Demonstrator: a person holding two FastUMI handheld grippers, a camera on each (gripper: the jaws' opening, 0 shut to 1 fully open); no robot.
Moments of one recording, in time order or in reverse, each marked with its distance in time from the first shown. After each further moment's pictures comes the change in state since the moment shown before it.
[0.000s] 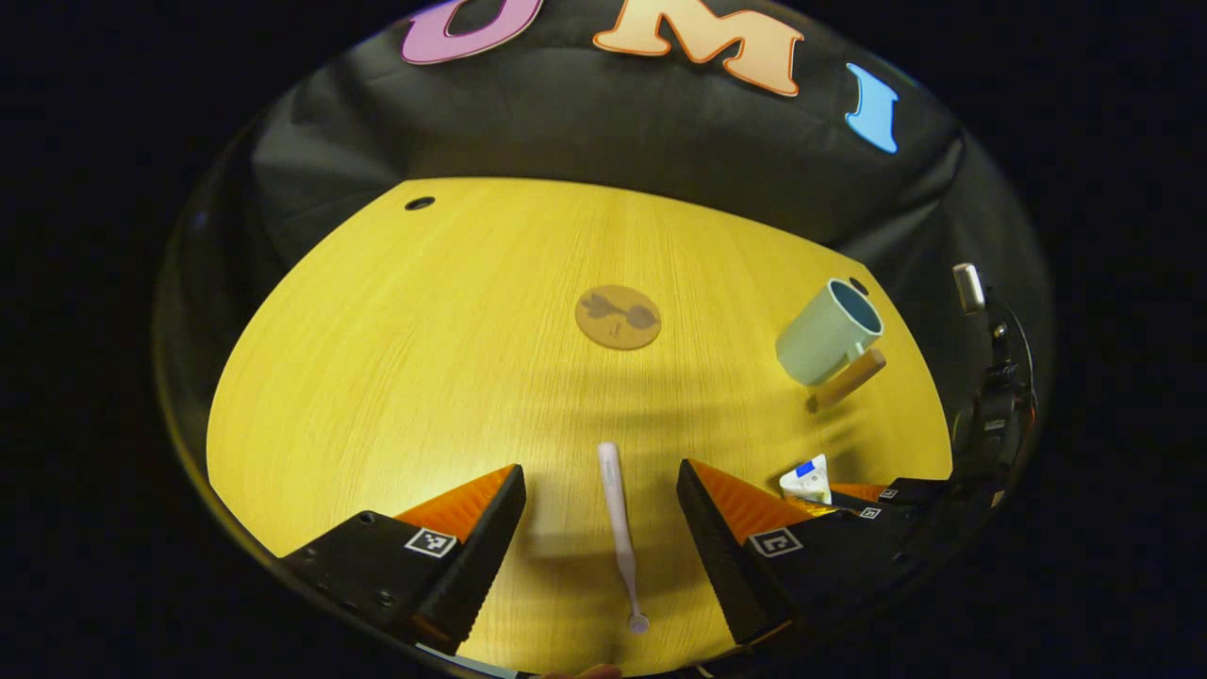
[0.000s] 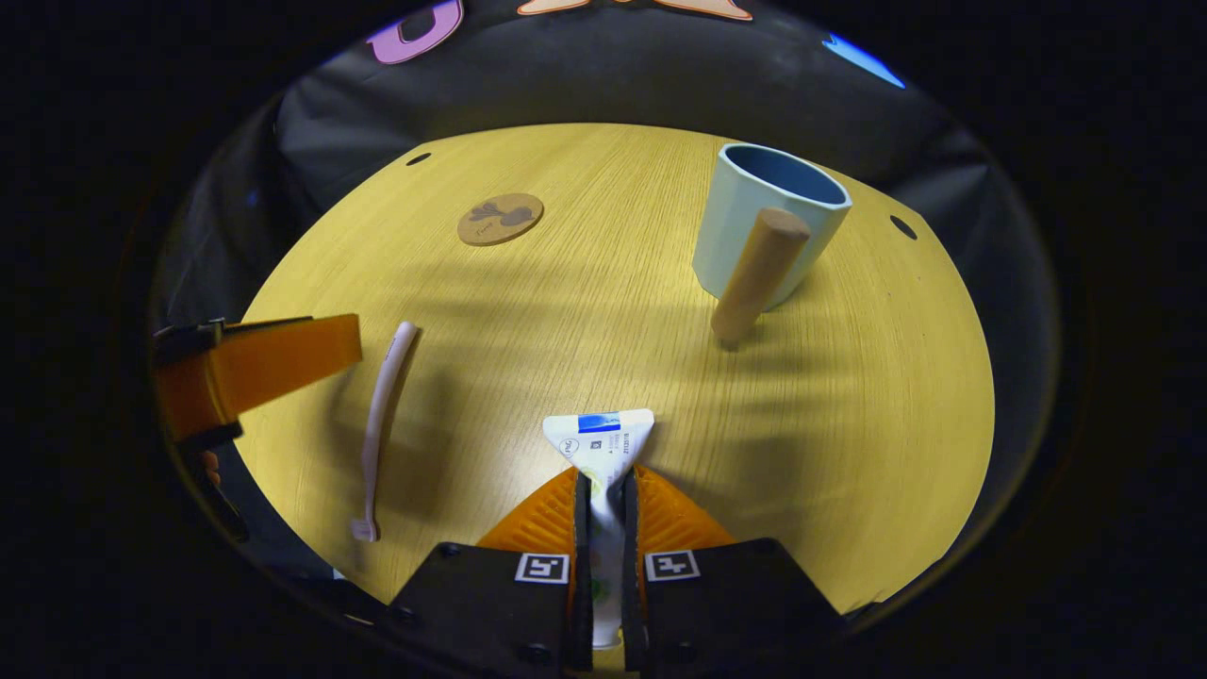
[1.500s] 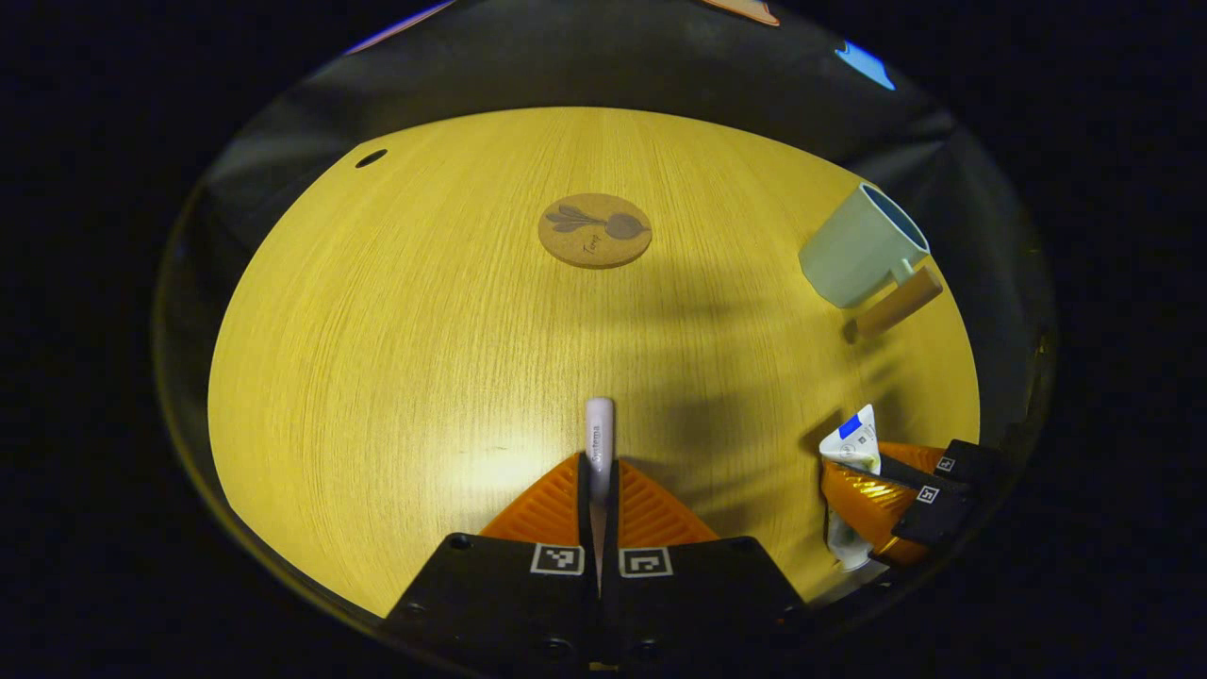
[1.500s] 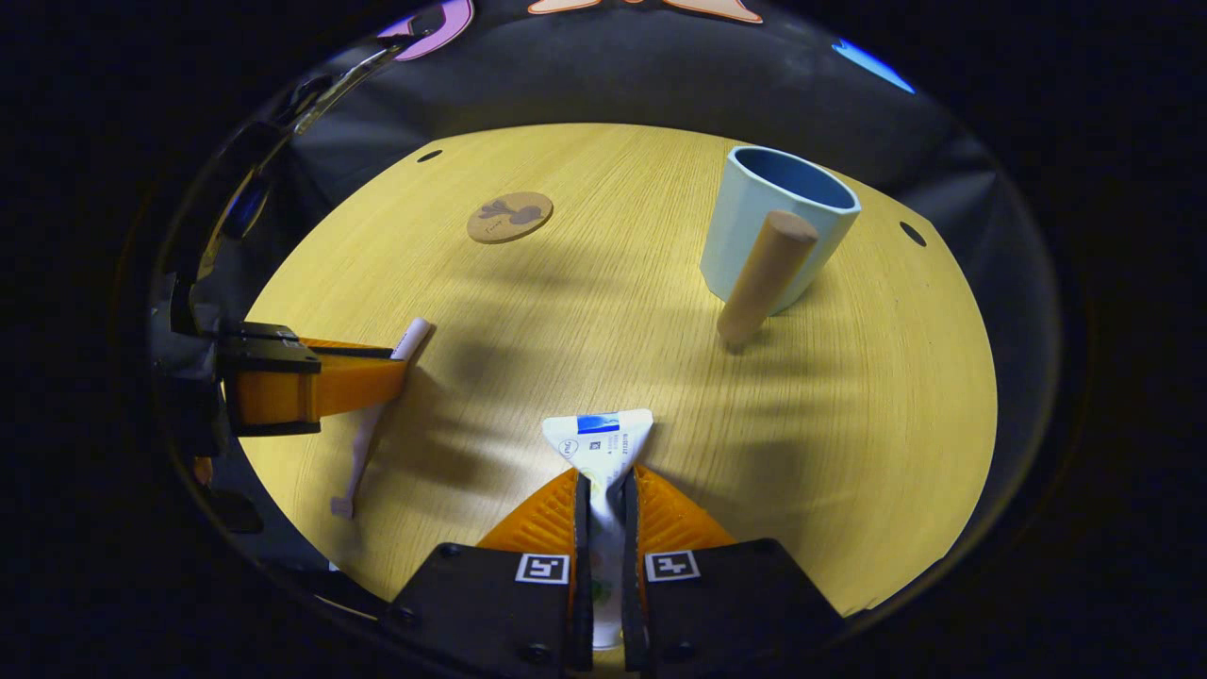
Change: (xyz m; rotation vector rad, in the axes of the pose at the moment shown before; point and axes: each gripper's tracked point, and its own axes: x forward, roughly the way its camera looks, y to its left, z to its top) left arm 0.031 -0.010 -0.031 0.096 0.209 0.013; right arm 0.000 -0.001 0.002 -0.028 -0.013 0.030
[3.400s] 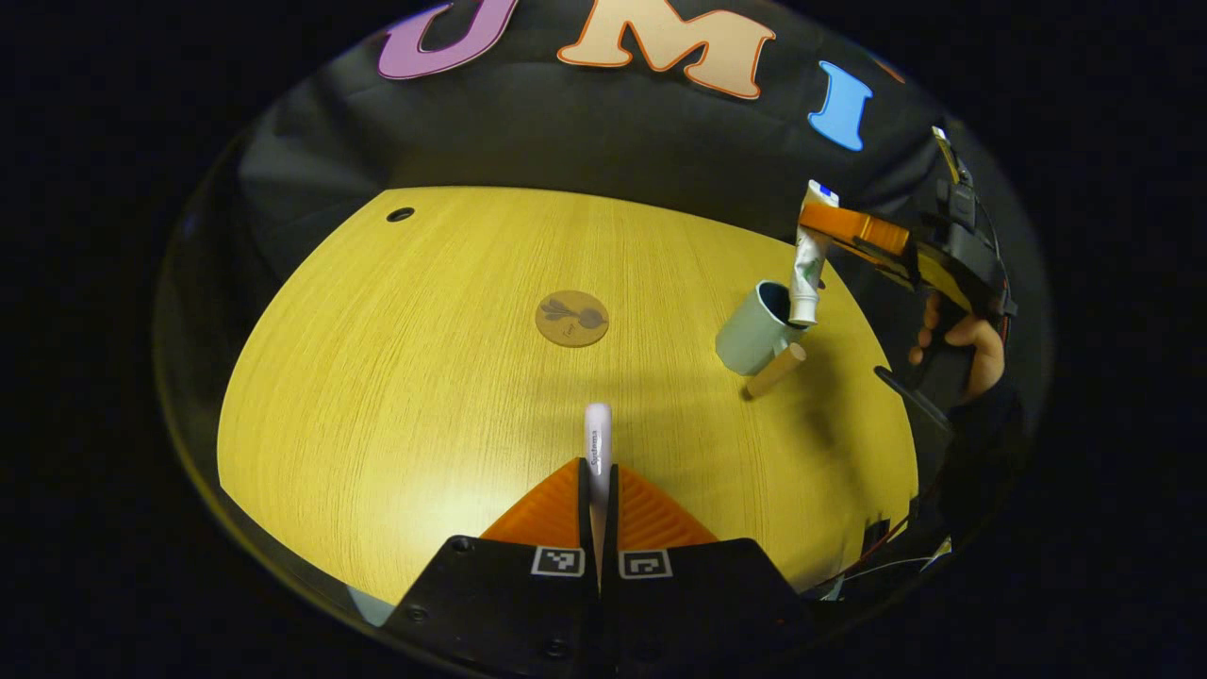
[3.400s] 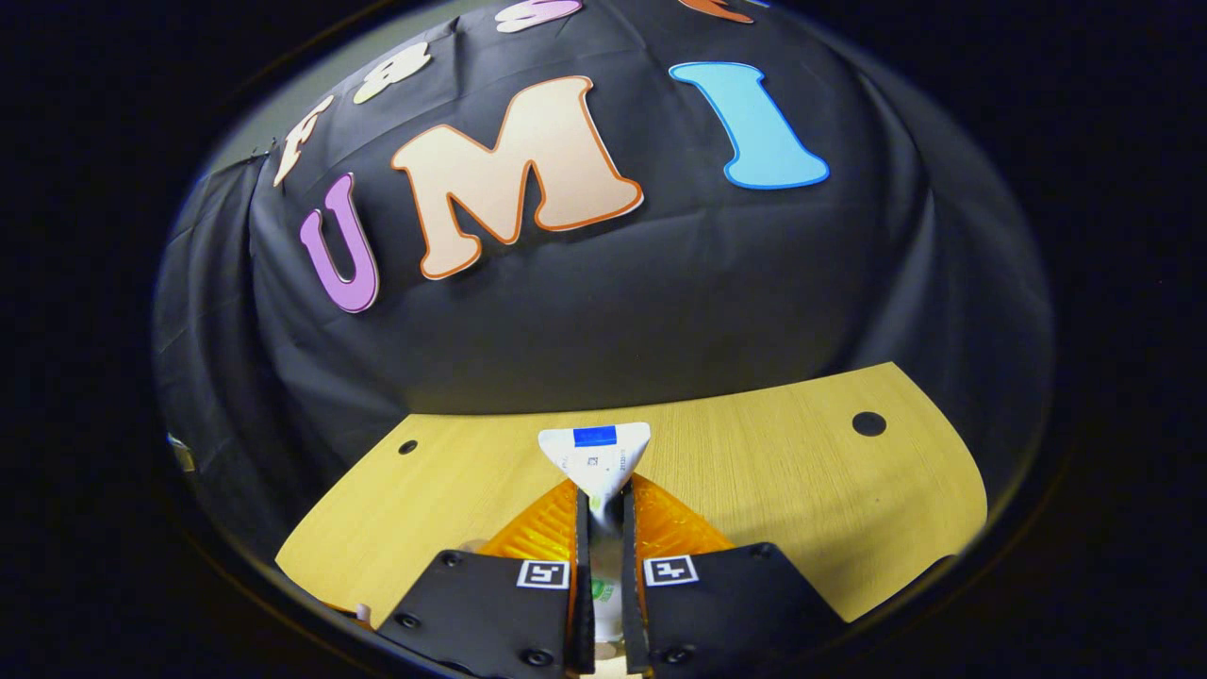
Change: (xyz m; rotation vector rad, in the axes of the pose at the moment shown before) left arm -0.108 -0.026 0.026 -0.068 -0.234 -0.062; right arm -0.072 -0.115 0.282 0.278 -0.722 0.038
